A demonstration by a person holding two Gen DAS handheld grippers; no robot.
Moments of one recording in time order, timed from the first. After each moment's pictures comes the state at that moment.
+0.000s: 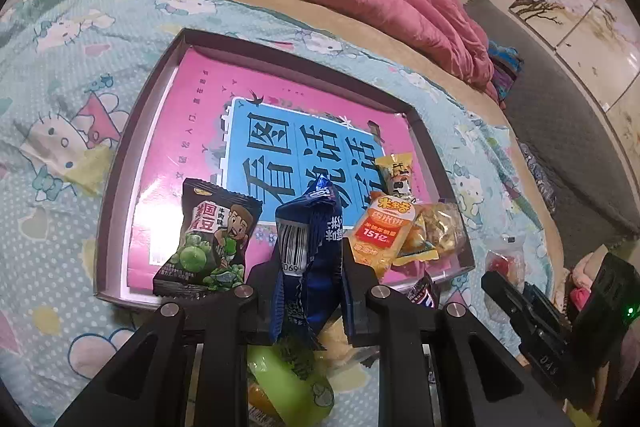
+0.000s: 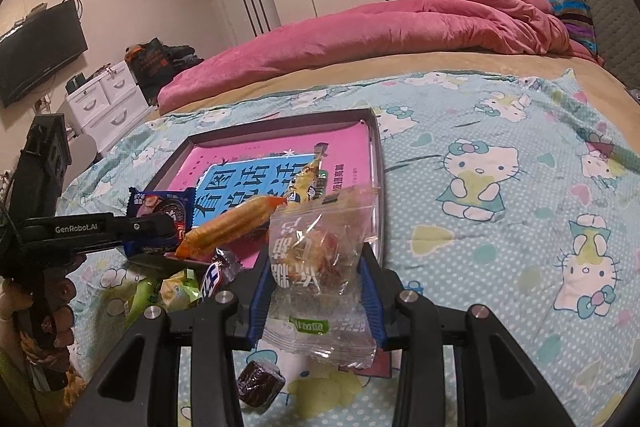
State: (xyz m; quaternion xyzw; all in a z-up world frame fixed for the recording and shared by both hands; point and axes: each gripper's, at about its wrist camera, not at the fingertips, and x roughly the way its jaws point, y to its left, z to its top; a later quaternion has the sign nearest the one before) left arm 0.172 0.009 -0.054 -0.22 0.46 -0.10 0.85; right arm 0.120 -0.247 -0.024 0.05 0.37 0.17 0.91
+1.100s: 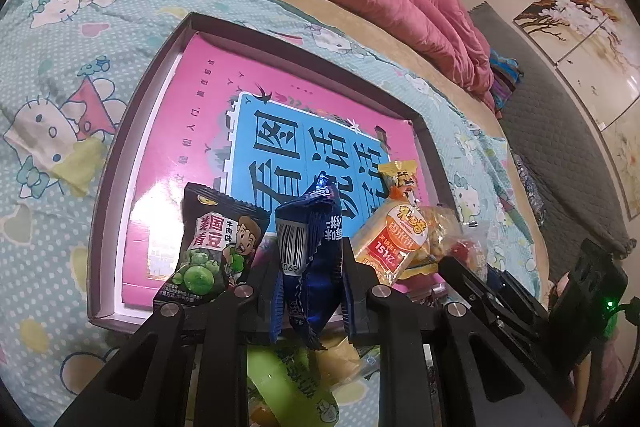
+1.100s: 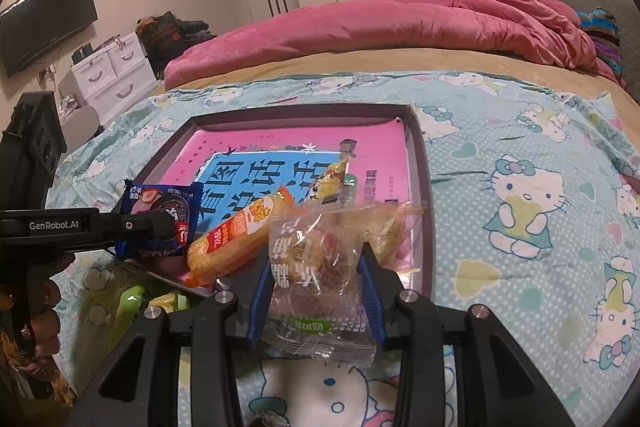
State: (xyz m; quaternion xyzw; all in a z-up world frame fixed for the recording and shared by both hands) left arm 0.182 0.020 -0.063 -0.25 0.47 -0.11 0.84; right arm 0.162 -0.208 -0.040 0.01 0.39 0.19 0.90
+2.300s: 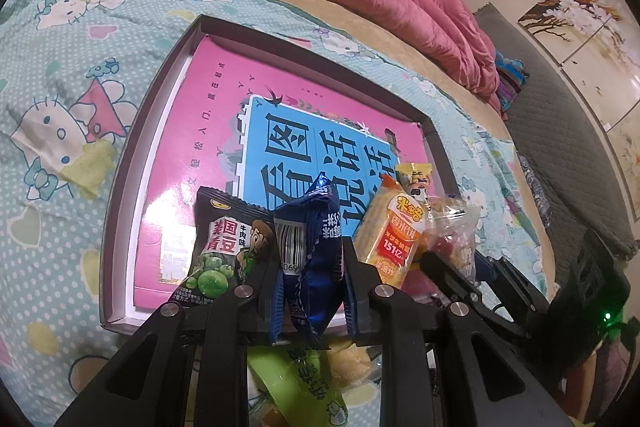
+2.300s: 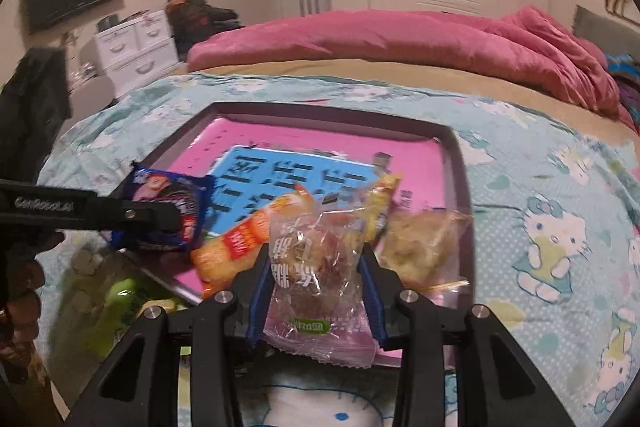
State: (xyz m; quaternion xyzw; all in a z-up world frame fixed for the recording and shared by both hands) left arm 0.182 0.024 -0.065 -0.24 0.47 -0.10 0.84; right arm 0.169 -0.179 -0.048 -0.05 0.36 0.23 0.90
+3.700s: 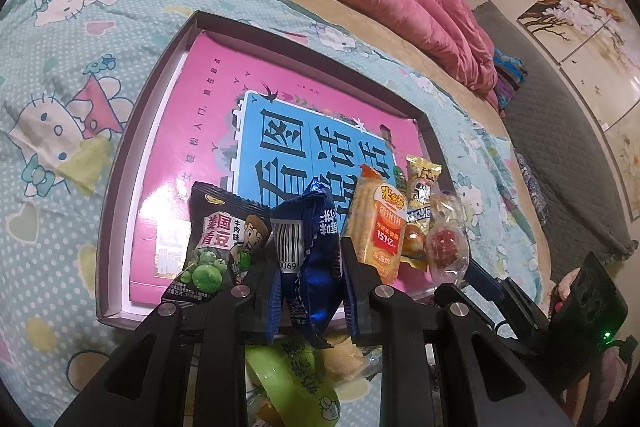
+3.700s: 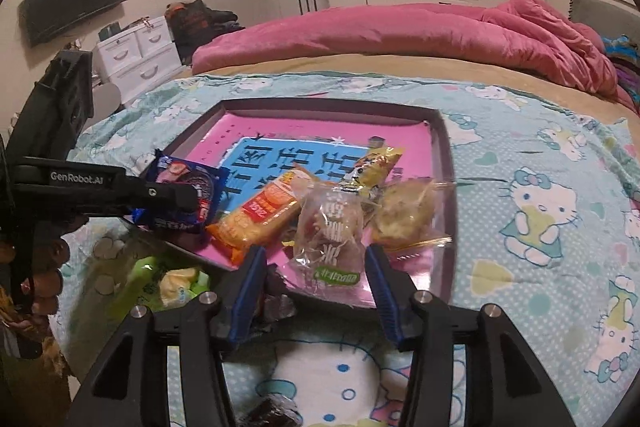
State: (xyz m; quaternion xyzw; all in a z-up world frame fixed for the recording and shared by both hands) left arm 0.181 0.021 -0.063 -0.25 0.48 -0.10 0.84; right arm 0.145 -0.199 -0.040 -0.02 0.38 0.23 0.90
